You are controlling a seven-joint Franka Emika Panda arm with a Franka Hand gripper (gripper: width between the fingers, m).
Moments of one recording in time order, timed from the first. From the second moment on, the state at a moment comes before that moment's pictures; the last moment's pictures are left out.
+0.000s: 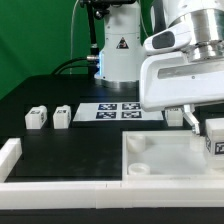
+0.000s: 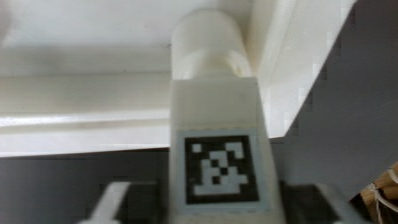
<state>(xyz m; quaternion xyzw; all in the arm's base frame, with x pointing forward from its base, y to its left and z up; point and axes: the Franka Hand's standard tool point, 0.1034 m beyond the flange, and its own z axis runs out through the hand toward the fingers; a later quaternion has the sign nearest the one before) 0.610 0.113 0.081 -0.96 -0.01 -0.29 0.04</state>
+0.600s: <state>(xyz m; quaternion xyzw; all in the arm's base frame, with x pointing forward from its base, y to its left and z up) 0.610 0.113 0.081 -0.96 -0.01 -0.29 0.04</state>
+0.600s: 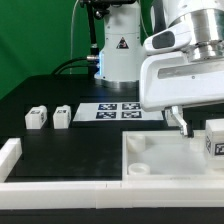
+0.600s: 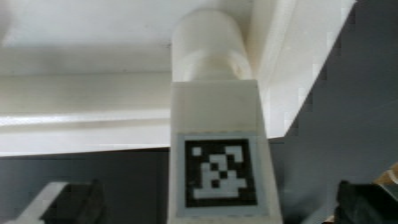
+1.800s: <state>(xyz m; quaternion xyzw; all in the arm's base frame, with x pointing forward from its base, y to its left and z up) 0.631 0.104 0.099 -1.00 0.00 -0.01 0.07</state>
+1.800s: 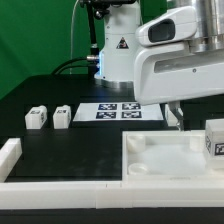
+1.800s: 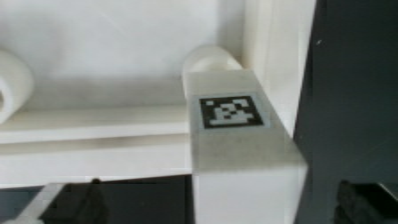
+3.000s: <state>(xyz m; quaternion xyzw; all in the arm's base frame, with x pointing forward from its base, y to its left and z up) 0.629 0.109 0.082 -0.98 0.19 0.07 0.06</state>
